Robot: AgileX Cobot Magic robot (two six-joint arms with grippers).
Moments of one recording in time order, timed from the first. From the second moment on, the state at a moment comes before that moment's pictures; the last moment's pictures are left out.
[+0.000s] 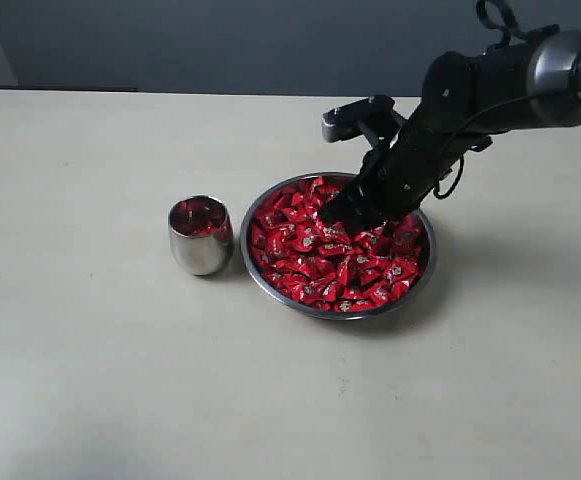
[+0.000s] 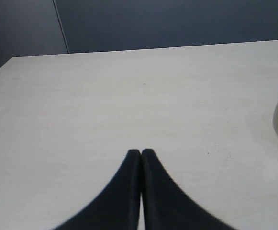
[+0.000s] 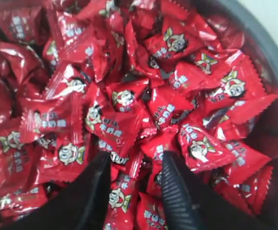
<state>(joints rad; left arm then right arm) 0.17 0.00 0.00 0.03 0.34 0.03 0.55 1.99 -1.26 0.27 0.58 -0.36</state>
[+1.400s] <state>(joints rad) 0.17 0.00 0.00 0.03 0.34 0.03 0.56 2.10 -1.27 0.13 0.52 -0.34</state>
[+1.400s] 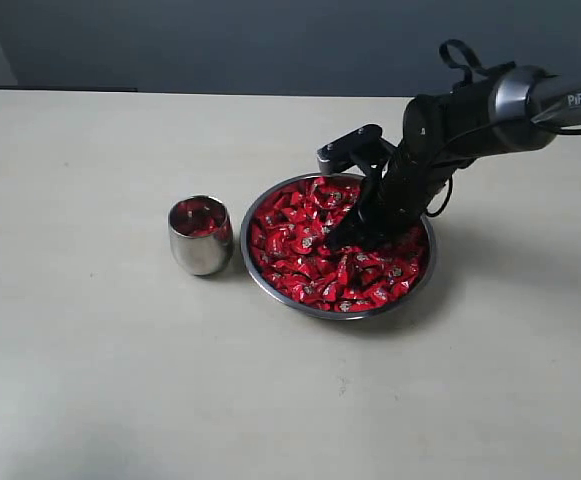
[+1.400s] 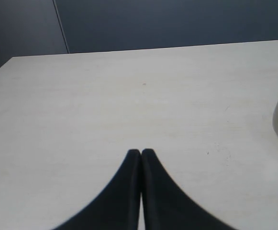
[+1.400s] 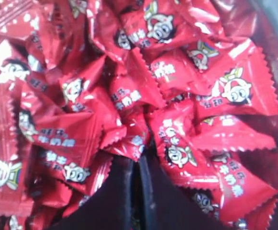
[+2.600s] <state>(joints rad) 0.17 0.00 0.00 0.03 0.34 0.03 0.77 1.99 -1.63 0.40 0.73 -0.49</state>
